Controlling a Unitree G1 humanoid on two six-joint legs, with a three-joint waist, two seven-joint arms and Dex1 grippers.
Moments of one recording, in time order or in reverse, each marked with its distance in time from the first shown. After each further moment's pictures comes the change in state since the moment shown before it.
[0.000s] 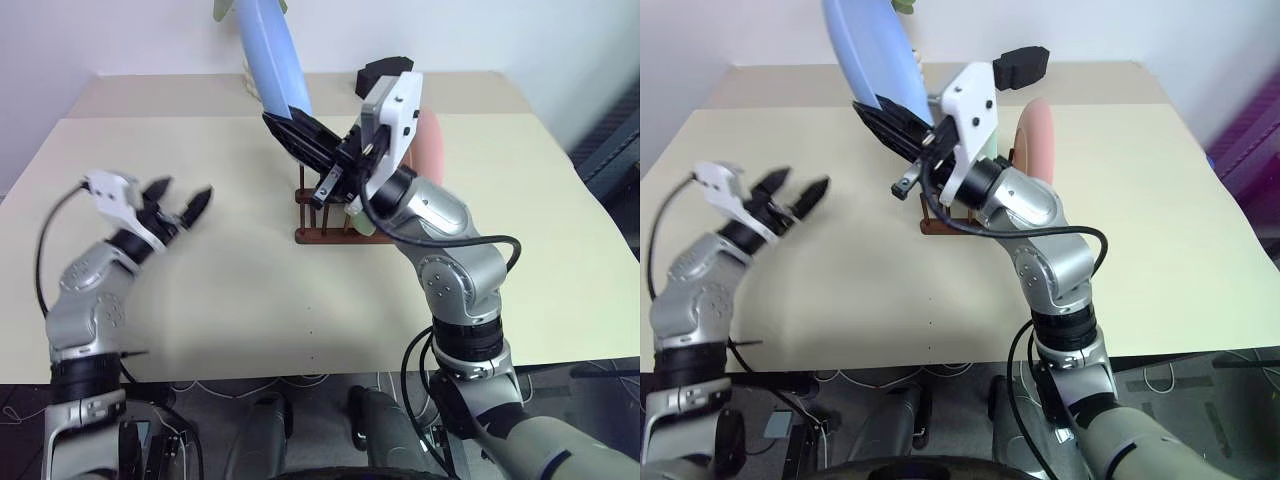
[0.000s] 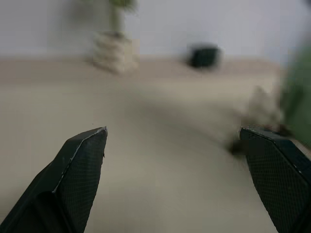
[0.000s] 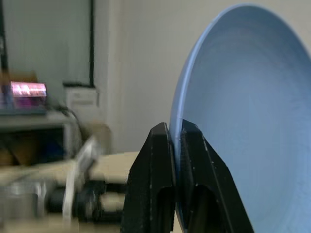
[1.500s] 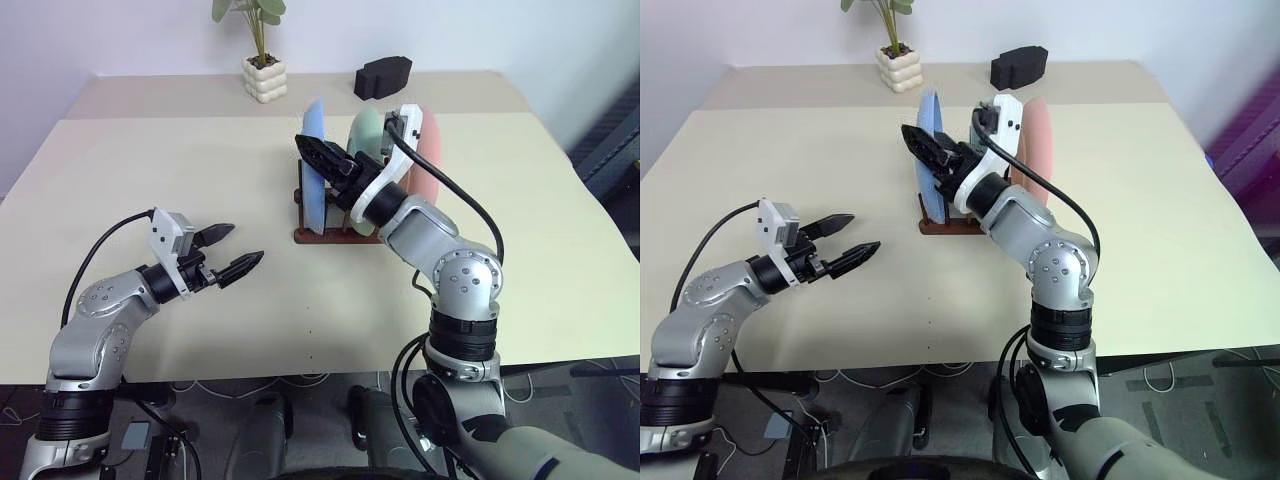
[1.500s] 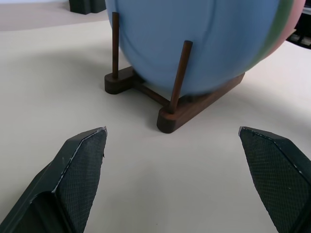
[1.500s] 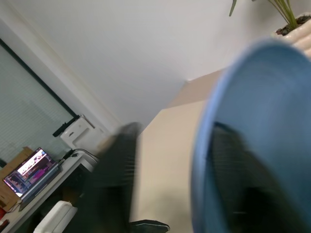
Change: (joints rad) left arm 0.114 0.080 -0.106 -0.150 -0.020 0.053 -0.186; right arm 0.012 0.094 -0.206 0.108 0.399 0.278 -0.437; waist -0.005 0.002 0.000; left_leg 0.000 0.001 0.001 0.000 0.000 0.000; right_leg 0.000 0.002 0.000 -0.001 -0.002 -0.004
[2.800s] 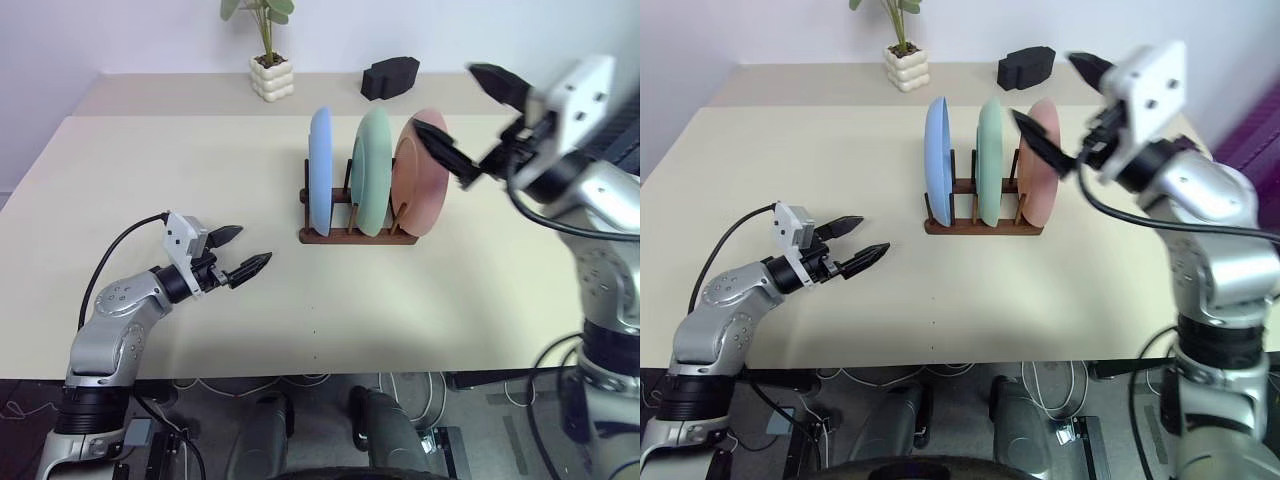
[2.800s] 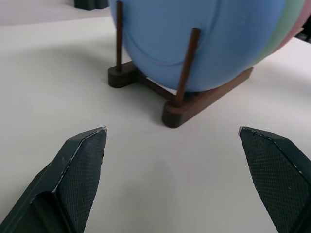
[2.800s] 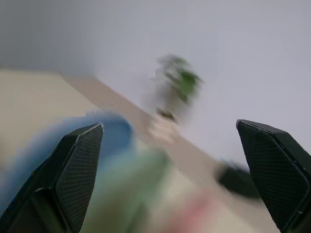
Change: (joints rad) left arm -0.040 -0.067 -0.049 0.069 0.075 -0.058 0.012; right arm 0.218 -0.782 -0.188 -0.170 -0.361 -0.371 0.554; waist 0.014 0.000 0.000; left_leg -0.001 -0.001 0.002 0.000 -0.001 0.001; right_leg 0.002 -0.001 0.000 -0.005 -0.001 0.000
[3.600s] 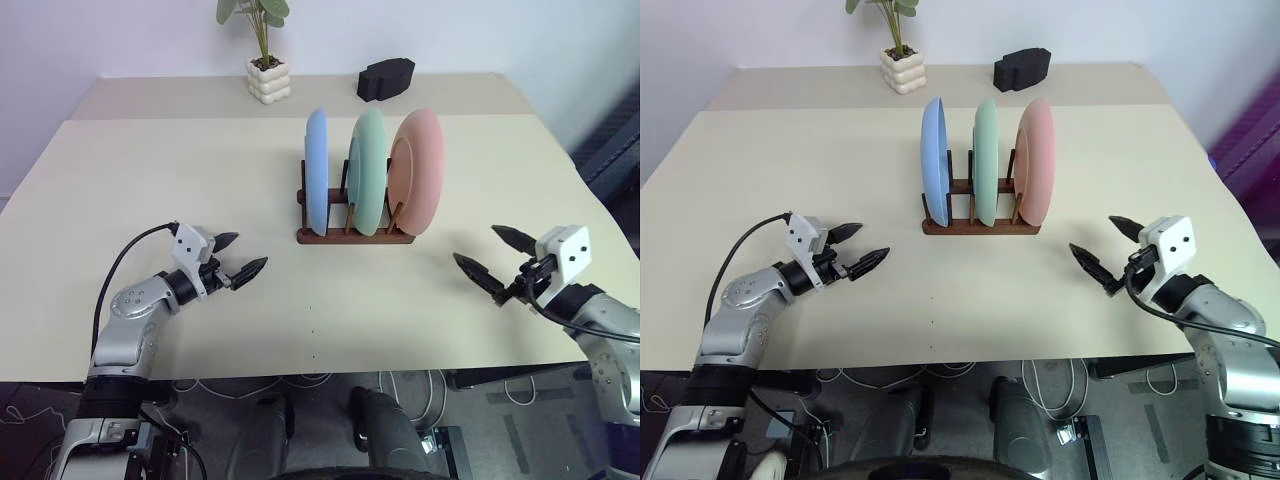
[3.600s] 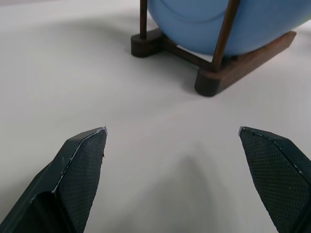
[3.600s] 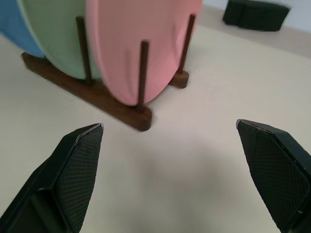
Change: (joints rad) left arm -0.009 -0.034 -0.028 0.216 0.132 -0.187 0.006; right arm 0.479 0.089 -0.008 0.234 -0.096 -0.235 0.163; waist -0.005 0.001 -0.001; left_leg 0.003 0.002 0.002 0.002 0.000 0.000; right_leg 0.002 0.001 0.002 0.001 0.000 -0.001
